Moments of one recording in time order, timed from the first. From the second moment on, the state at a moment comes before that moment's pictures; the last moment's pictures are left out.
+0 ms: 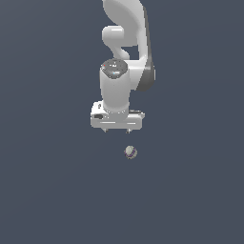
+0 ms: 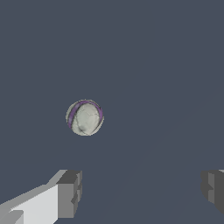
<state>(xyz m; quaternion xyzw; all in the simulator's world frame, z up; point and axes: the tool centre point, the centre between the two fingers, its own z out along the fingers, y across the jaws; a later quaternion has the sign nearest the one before) -0.002 -0.021 0.160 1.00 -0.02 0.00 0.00</state>
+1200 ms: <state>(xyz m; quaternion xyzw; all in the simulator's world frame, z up) 0.006 -0.004 0.160 1.00 0.04 0.00 0.01</state>
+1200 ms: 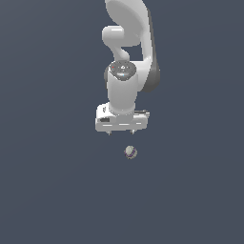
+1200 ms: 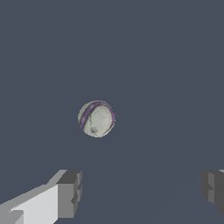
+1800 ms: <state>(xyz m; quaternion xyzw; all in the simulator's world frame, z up) 0.018 0.010 0.137 0.98 0.17 0.00 0.01</state>
